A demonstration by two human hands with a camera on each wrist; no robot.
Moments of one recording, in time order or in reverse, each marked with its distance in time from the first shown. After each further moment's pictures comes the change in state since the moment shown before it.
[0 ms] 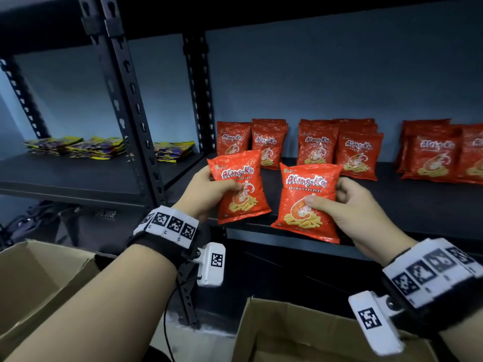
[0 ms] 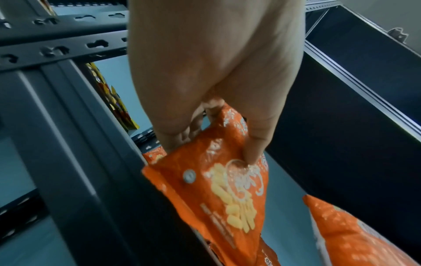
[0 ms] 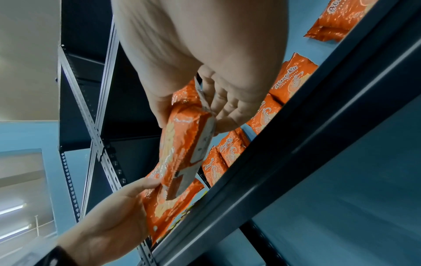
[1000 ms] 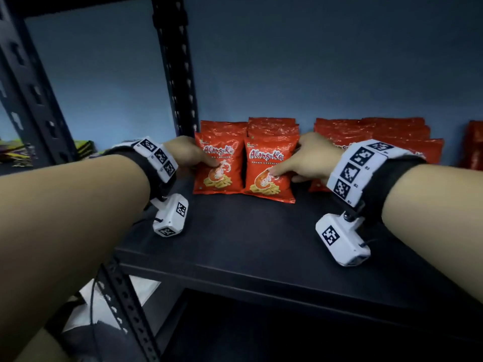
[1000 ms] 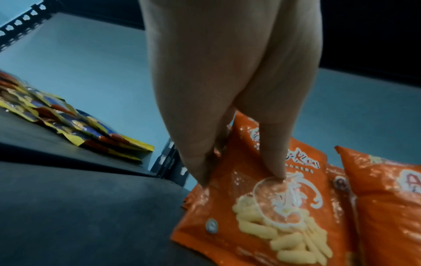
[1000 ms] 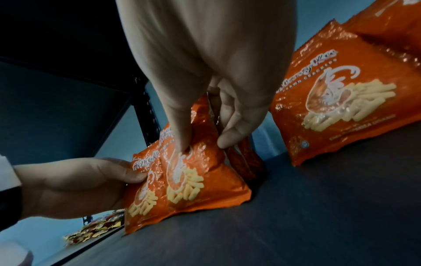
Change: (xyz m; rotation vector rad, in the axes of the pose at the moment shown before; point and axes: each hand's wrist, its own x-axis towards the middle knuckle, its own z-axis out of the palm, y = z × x) left_hand 0.243 0.009 -0.033 0.326 -0.156 -0.123; right_hand 0.270 0.006 0.056 -0.582 -0.119 0.083
